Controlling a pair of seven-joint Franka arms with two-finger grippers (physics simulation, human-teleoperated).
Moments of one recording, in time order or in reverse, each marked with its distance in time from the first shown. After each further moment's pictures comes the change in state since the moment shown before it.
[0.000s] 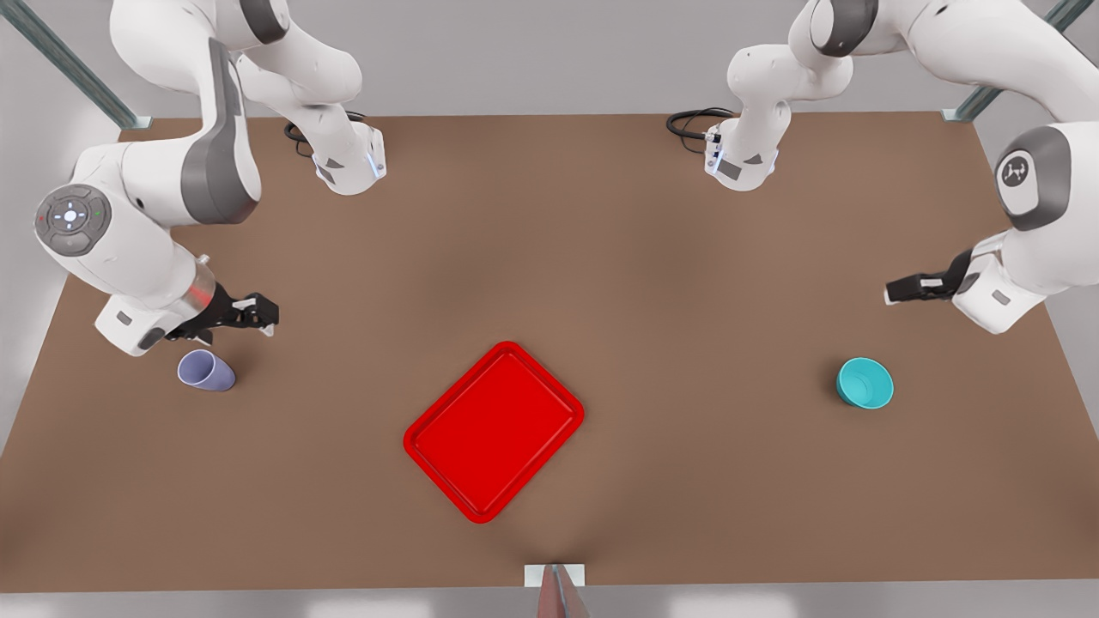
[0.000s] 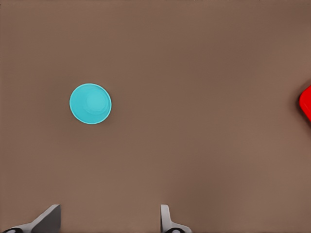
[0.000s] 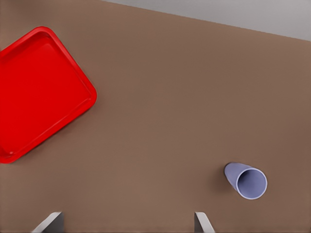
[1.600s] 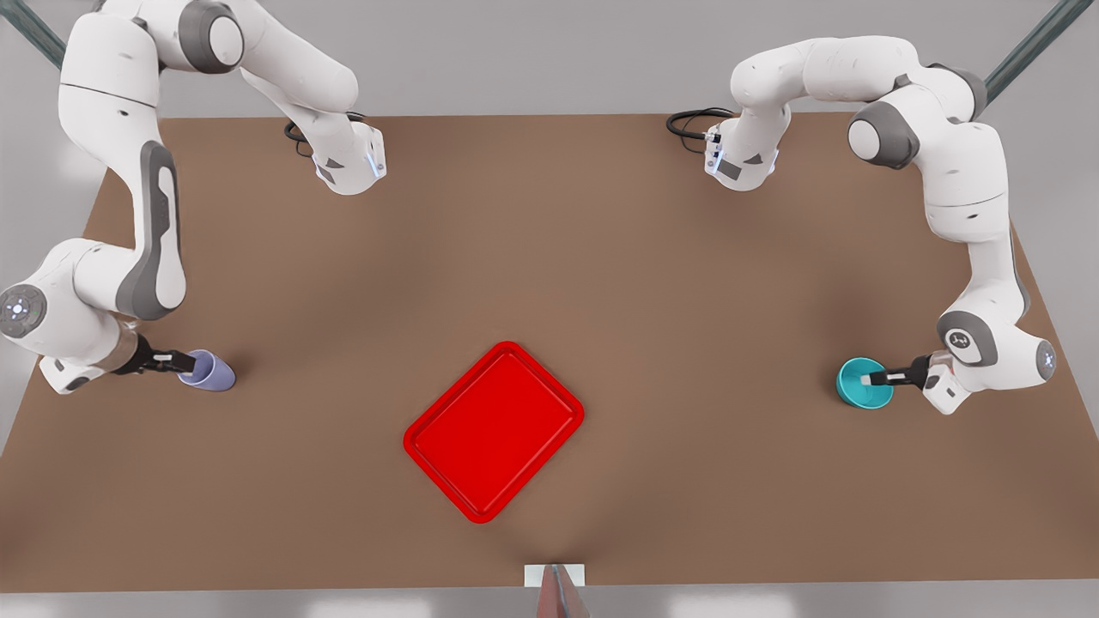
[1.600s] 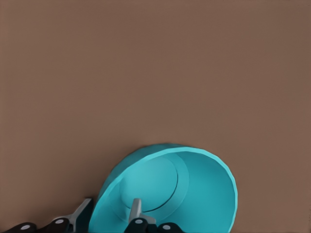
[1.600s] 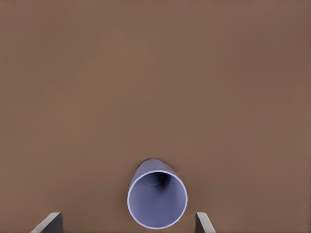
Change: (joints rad) left arm 0.341 0.503 -0.008 -0.330 -0.311 0.700 0.499; right arm -0.394 0.120 -0.001 -0.402 -0.066 0.543 -0.137
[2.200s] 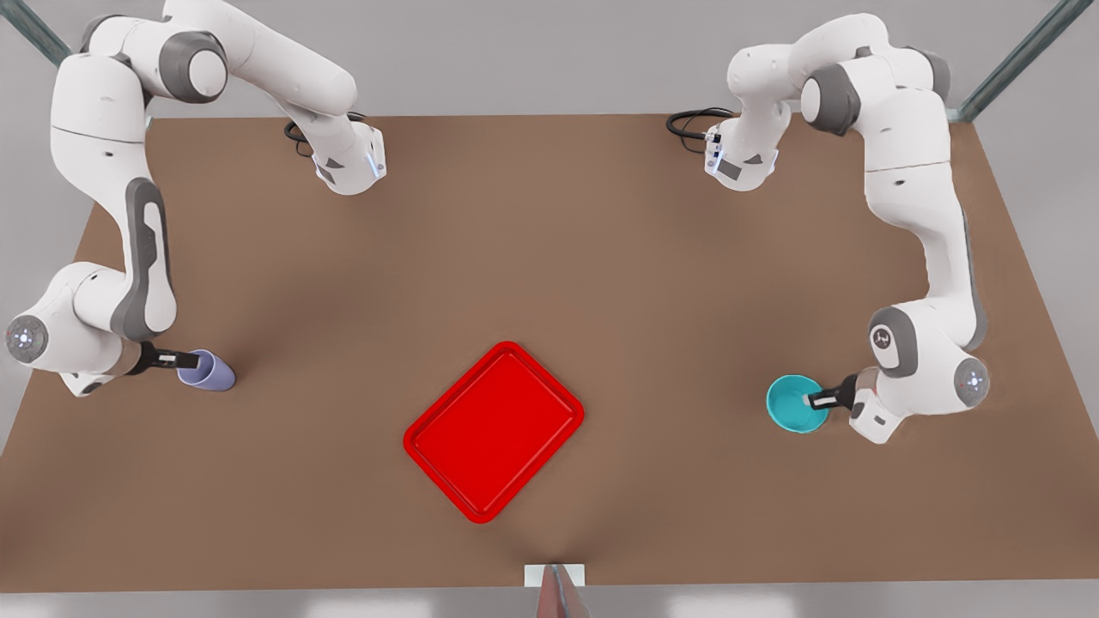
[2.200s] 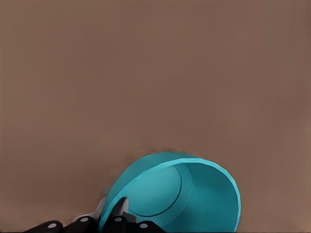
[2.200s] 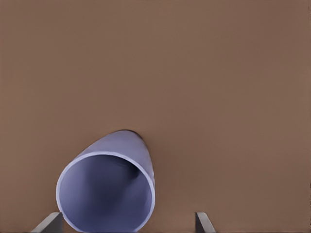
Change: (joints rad) left arm -0.402 -0.167 0.003 0.024 0.062 -0.058 -0.640; right arm -0.095 0.127 -0.004 0.006 0.003 -0.075 -0.041
